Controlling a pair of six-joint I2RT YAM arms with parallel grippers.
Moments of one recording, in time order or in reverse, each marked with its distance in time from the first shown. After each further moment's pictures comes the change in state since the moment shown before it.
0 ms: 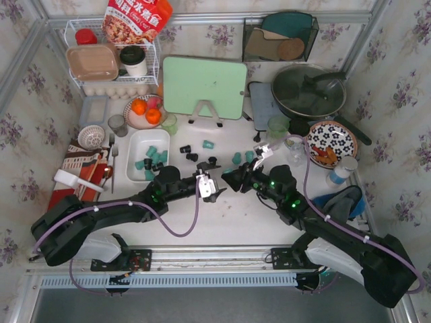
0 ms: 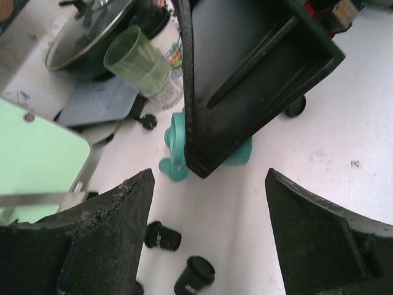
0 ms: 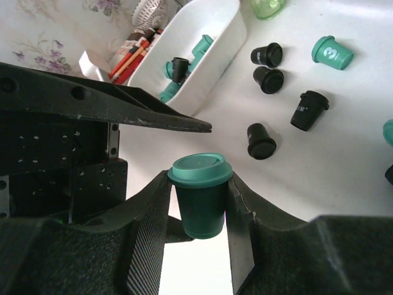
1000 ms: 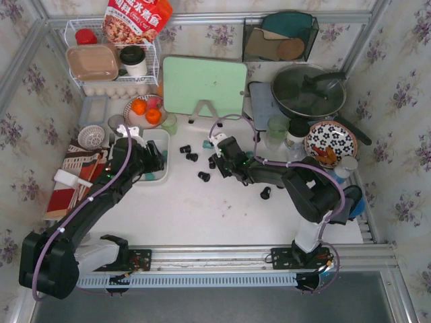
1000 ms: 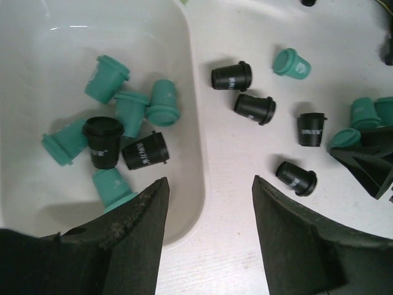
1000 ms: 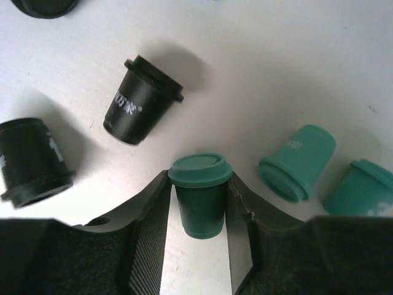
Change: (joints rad) left arm 0.584 -0.243 0.161 -0.838 -0.341 -0.944; right arm 0.005 0.870 0.577 -0.357 0.324 -0.543
